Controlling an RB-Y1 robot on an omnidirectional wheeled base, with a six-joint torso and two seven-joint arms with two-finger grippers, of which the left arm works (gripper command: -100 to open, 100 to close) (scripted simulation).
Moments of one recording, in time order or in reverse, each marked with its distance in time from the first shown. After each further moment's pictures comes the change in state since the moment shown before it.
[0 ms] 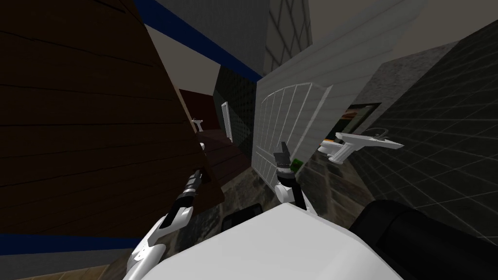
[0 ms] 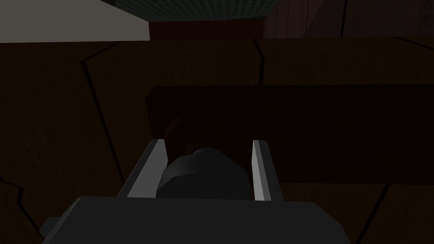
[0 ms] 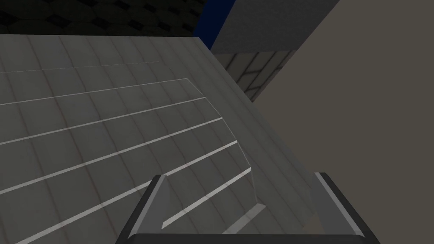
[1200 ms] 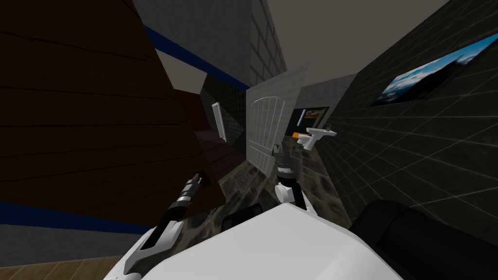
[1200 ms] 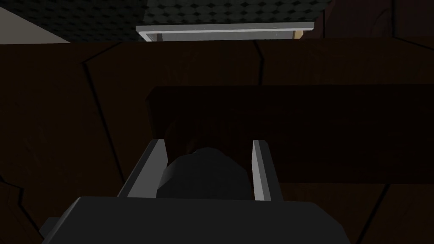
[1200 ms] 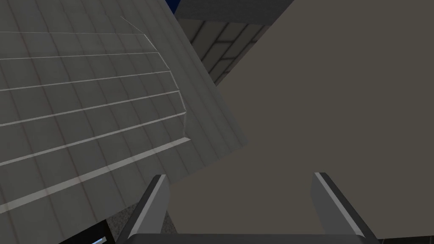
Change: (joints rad) arm 0.109 0.135 -0.118 -0.066 0.013 -0.084 0.111
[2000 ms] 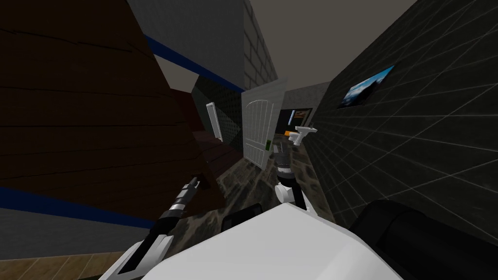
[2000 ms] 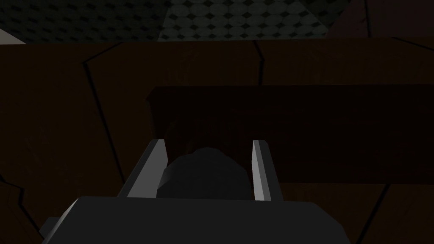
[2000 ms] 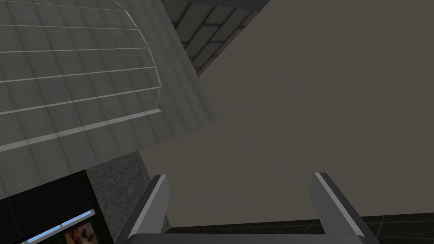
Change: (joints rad) arm 0.077 0.088 -0.053 -0.033 0.008 -0.084 0.060
